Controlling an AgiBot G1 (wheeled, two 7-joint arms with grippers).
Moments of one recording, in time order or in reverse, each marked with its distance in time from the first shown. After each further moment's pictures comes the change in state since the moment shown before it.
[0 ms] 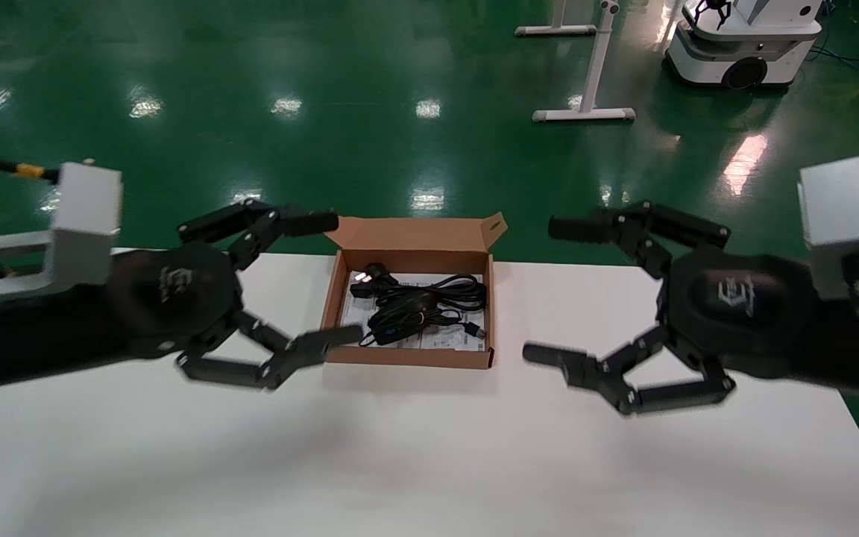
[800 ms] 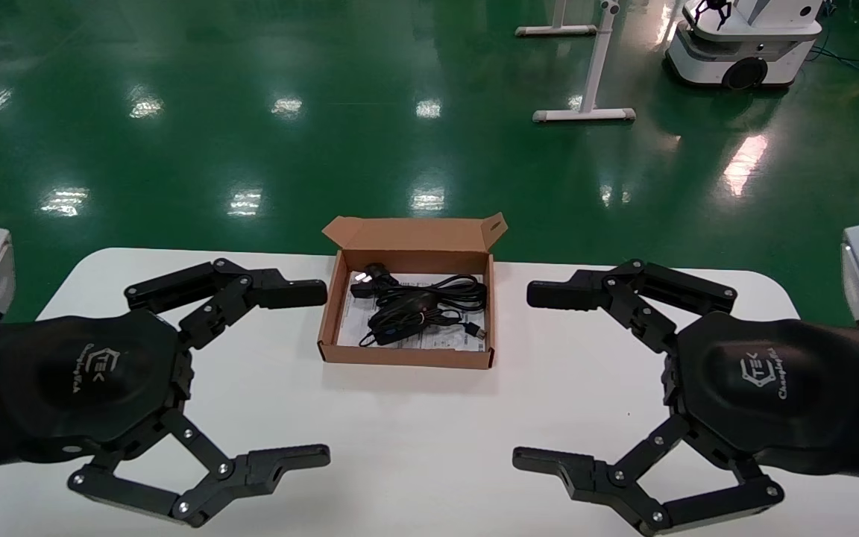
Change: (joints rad) left arm 0.116 -0.122 -0.075 -0.209 -0.118 0.070 -0.147; right arm -0.113 0.054 0.060 0.179 0.080 -0.021 0.127
